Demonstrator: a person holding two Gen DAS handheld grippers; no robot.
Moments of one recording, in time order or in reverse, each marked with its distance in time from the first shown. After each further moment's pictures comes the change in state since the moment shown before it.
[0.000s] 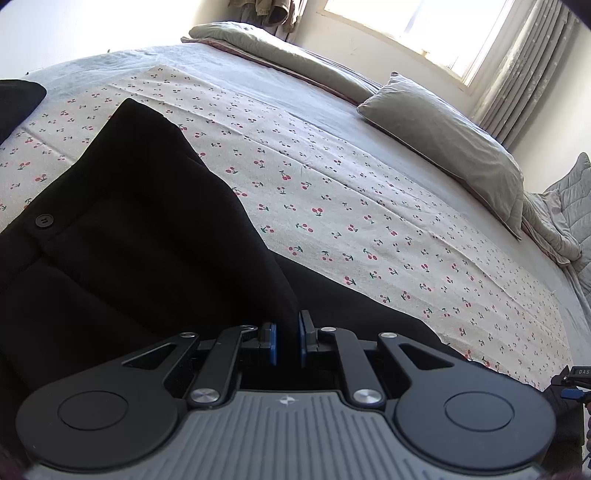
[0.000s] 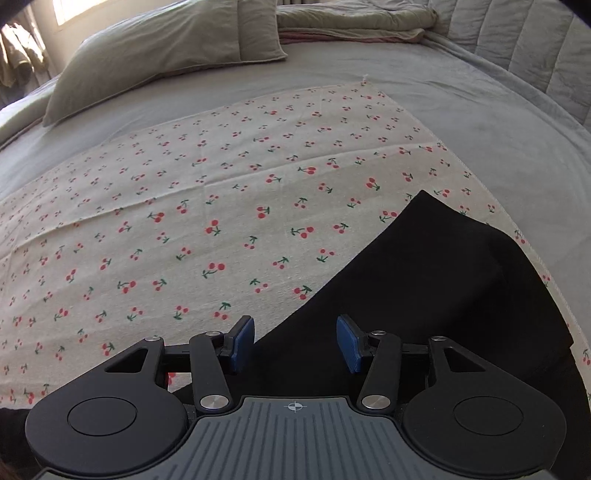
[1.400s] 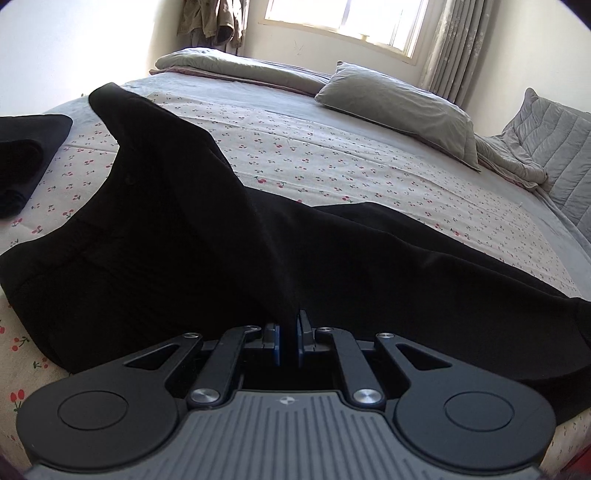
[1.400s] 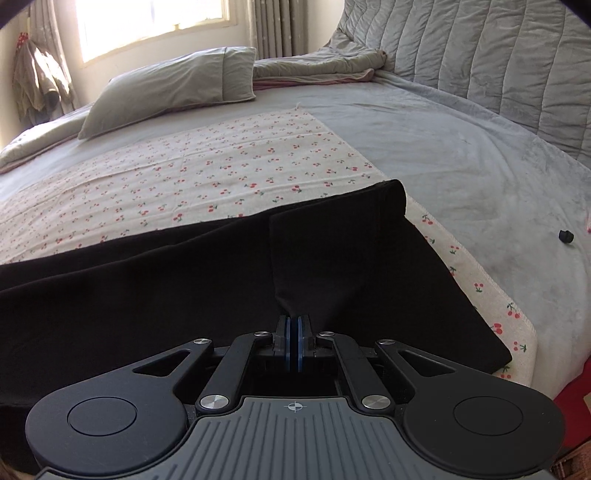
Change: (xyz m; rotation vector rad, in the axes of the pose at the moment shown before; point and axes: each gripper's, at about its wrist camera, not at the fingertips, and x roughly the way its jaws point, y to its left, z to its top) left arm -0.120 0.045 -0.103 0.235 -0.022 -0.021; right arm -0.161 -0.134 -0.196 -0.031 -0.188 0.030
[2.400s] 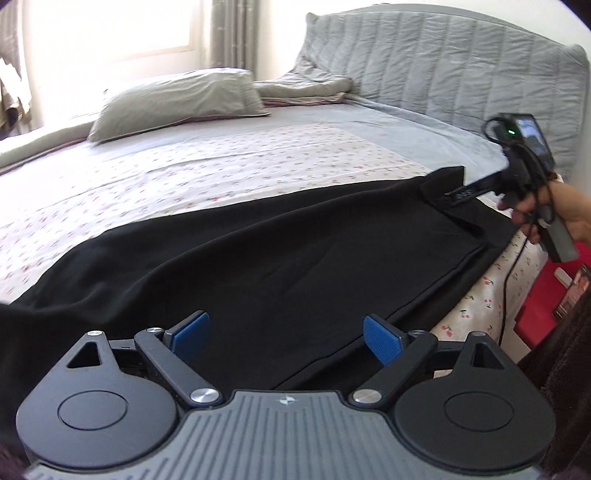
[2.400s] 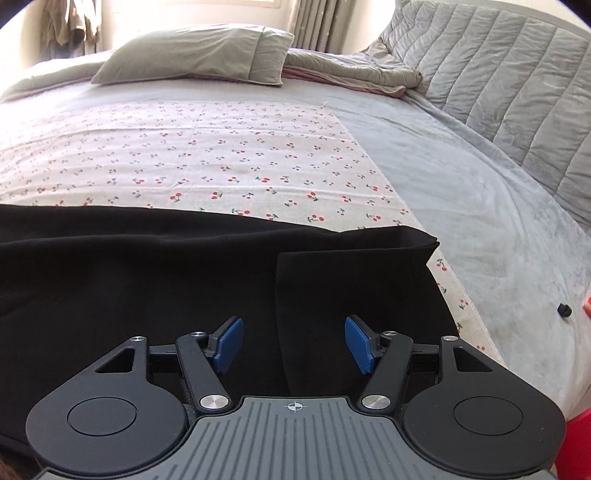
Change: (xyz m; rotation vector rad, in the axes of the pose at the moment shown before) left arm 0.006 -0.175 -0.026 0.595 -0.007 -0.428; right arm 0.042 0.033 0.020 -0.240 0.007 -0.089
